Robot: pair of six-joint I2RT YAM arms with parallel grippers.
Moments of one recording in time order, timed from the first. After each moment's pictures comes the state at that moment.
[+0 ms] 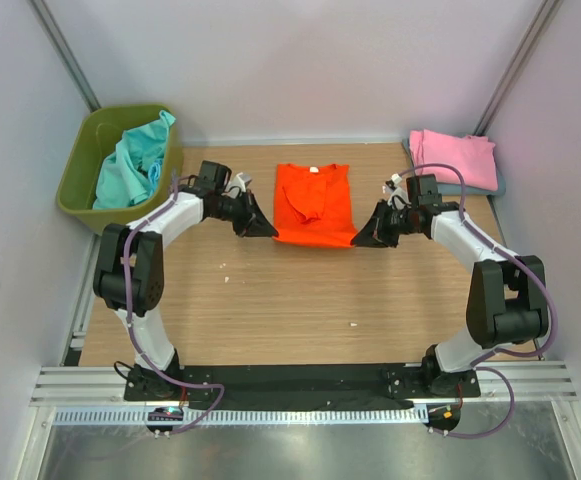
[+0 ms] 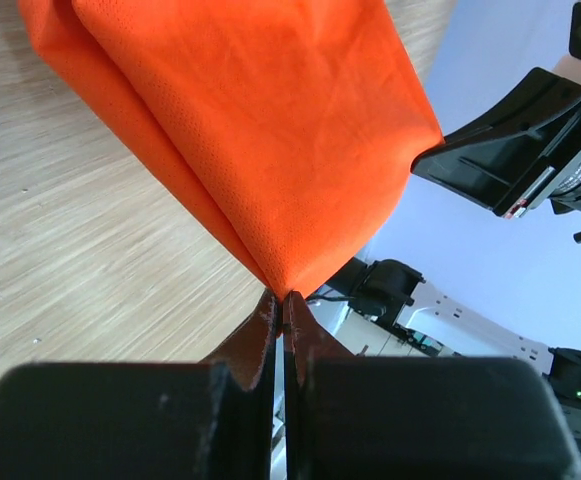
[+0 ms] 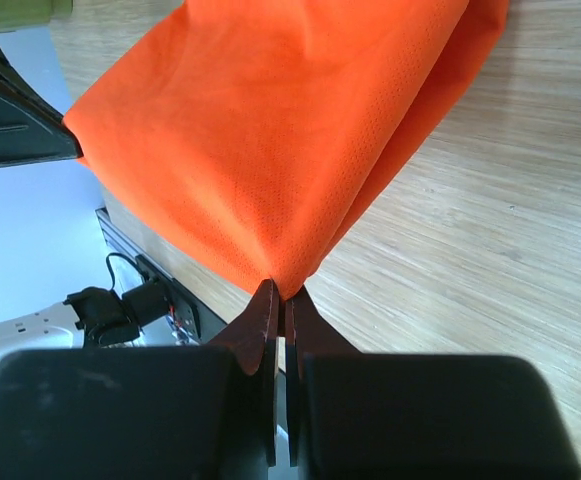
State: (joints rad) left arm -0.27 1.84 1.30 -0.47 0.85 -0.72; right arm 0.11 1.55 1.02 -0.47 -0.70 0.49
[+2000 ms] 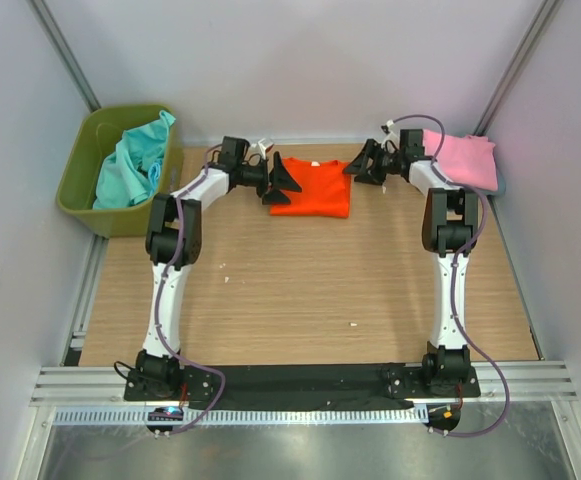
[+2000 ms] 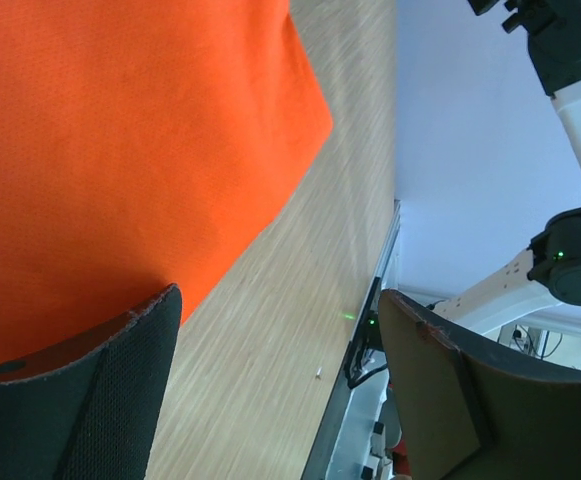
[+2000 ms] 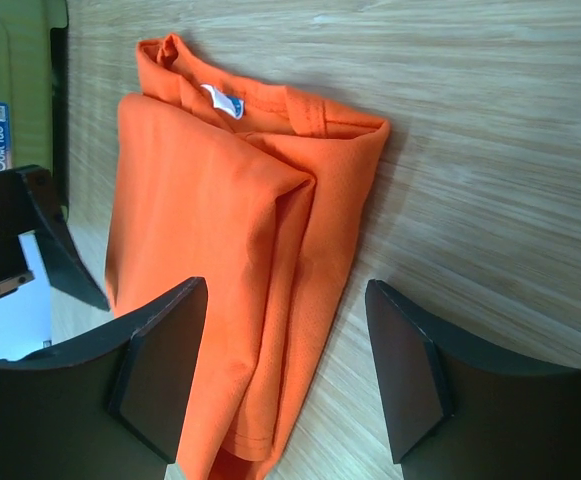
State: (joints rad) left arm -0.26 2.44 1.94 -0.25 1.05 -0.65; right arm 0.01 2.54 2.04 -0.23 -0.80 0.41
